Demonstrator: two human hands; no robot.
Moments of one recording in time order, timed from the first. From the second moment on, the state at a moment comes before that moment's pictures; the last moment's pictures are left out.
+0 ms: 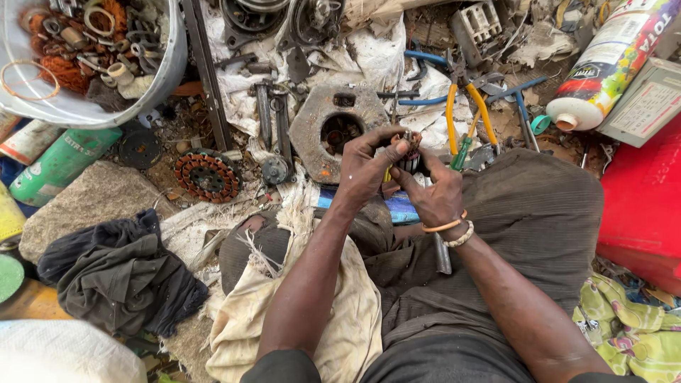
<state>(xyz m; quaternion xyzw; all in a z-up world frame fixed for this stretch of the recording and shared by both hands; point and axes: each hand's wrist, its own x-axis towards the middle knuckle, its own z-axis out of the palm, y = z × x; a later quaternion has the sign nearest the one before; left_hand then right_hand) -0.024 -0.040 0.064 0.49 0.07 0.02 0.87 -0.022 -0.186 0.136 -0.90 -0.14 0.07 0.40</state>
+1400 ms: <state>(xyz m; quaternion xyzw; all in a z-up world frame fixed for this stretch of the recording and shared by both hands) -0.023 -0.049 0.031 0.58 0.10 0.07 0.81 0.004 -0.179 0.115 -0.83 -0.13 0.09 0.53</state>
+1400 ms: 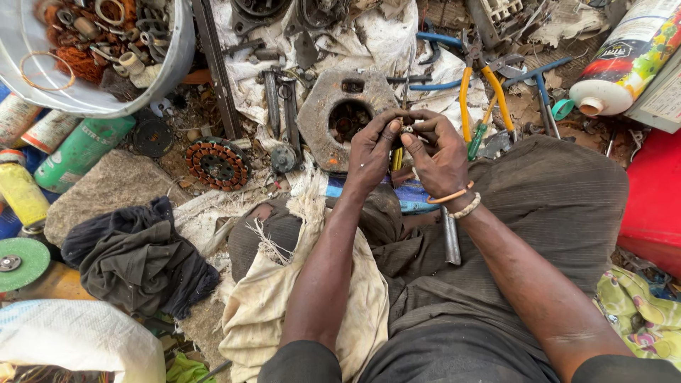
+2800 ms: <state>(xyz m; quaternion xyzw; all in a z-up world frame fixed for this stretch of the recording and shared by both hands) -0.015 -0.031 0.037 0.86 0.06 0.01 0.51 0.035 -0.223 0.052 -0.82 -0.02 0.10 0.57</state>
